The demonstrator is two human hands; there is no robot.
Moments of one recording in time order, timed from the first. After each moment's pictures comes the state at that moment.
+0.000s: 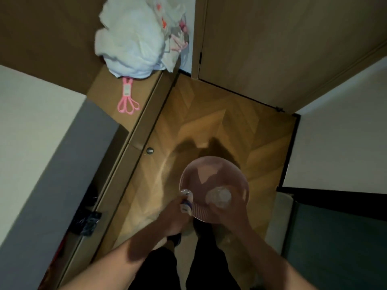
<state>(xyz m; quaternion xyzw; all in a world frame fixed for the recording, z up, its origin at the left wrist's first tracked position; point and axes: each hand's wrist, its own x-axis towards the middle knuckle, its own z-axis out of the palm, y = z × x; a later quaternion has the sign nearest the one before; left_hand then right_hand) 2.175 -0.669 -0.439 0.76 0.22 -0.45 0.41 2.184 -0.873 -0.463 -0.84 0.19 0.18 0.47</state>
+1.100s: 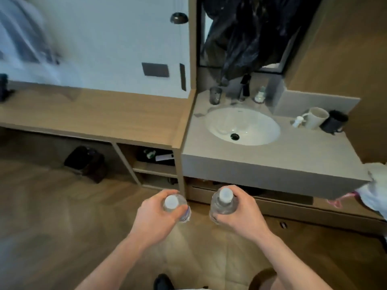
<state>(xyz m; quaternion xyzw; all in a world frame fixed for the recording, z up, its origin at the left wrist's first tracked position) 1.612 -0.610 -0.170 0.59 0.67 0.22 0.39 1.876 -0.613 -0.201 -0.65 -0.61 0.35 0.28</state>
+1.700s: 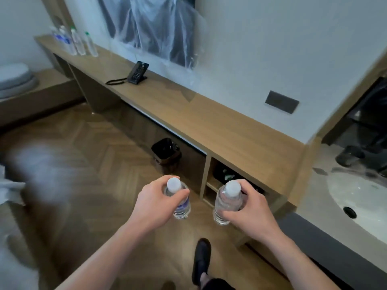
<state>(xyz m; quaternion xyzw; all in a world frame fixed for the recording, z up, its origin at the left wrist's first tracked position) 1.293 -0.574 -0.127 0.41 0.78 0.37 0.29 1.538 -0.474 -0.137 -0.47 -0.74 0.43 0.21</state>
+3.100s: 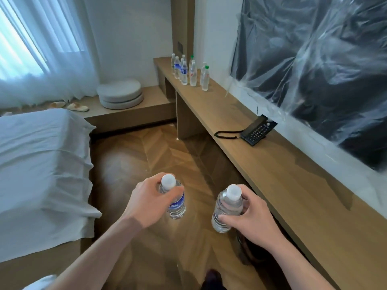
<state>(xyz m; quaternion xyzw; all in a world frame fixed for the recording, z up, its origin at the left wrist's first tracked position) 0.566 -0.423 -0.090 0.23 0.85 0.43 0.18 0.756 -0.218 -0.122 -0.25 -0.82 0.50 0.13</state>
